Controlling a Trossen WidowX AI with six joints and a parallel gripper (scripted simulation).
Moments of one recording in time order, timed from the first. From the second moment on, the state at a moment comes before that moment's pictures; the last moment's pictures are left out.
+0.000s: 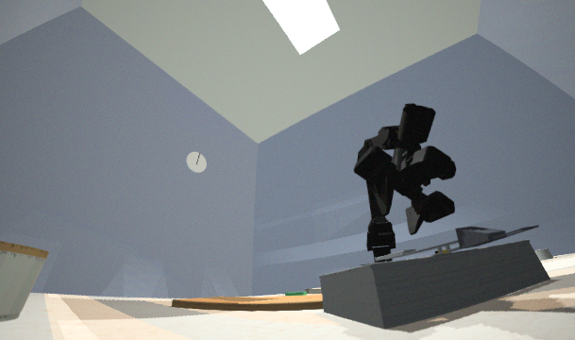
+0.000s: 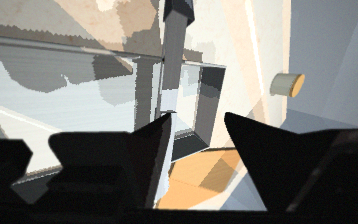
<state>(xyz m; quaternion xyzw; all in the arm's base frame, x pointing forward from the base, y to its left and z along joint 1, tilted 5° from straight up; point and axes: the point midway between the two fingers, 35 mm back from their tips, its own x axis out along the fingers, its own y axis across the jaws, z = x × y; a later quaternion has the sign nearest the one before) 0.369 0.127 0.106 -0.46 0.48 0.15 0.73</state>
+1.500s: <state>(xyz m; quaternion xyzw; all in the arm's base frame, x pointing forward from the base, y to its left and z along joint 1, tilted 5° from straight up) 0.383 0.148 0.055 -0.46 0.48 0.18 0.73</state>
